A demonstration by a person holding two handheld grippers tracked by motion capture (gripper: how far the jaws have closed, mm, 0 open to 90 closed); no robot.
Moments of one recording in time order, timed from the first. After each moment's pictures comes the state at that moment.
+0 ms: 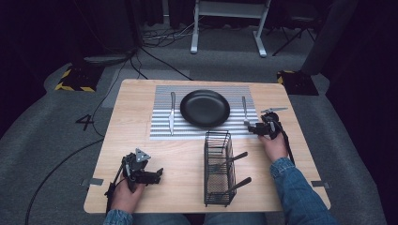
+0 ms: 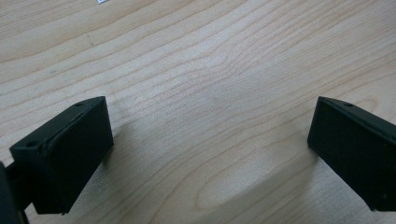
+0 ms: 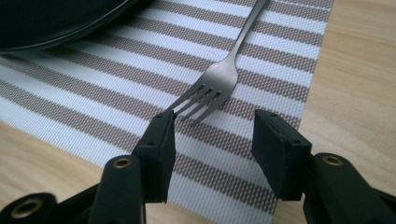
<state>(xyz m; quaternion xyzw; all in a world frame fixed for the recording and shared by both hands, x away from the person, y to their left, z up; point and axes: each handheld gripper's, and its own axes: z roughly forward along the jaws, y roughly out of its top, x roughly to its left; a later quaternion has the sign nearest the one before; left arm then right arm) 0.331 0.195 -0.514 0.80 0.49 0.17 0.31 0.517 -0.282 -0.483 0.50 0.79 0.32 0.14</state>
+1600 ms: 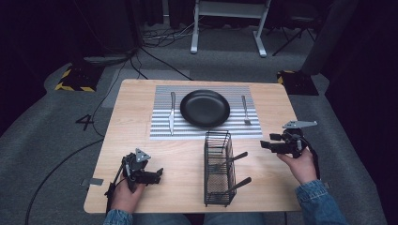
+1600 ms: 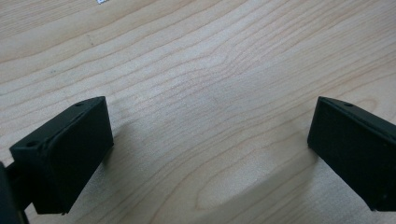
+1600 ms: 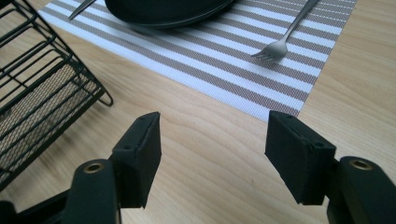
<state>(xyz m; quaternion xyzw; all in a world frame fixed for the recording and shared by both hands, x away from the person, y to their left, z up) 0.331 0.195 -0.514 0.80 0.49 0.17 0.31 0.417 -0.320 -0.432 0.42 0.81 0.39 0.11</state>
